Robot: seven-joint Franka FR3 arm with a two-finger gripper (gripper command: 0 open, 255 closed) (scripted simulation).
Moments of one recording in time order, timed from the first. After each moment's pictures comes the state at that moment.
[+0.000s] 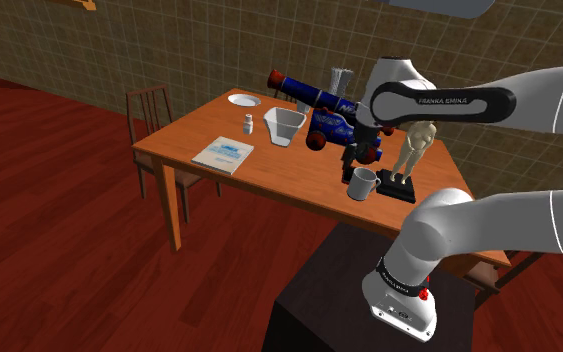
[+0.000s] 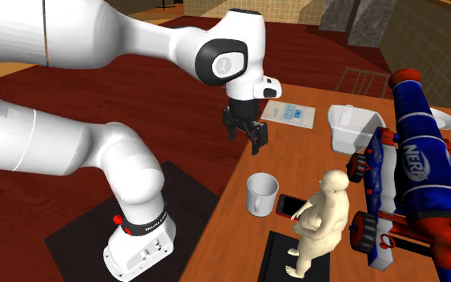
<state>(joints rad) -0.20 -0.85 -0.23 -2.76 -0.22 1.94 -0.14</state>
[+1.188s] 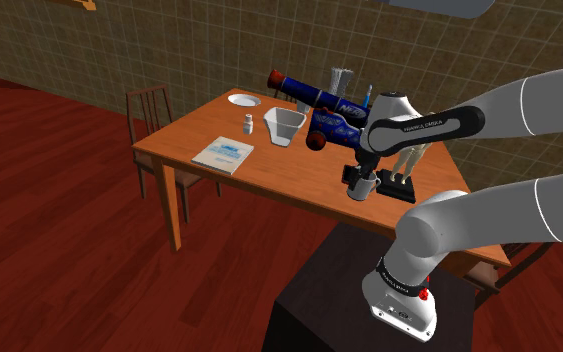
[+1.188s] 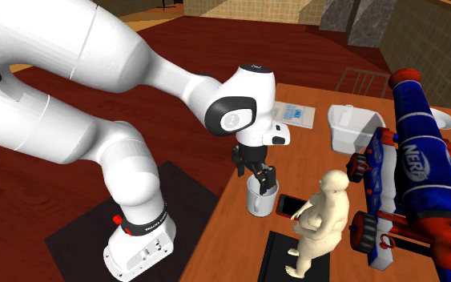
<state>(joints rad) -0.32 -0.69 -0.38 -2.90 -0.38 2.24 -0.20</state>
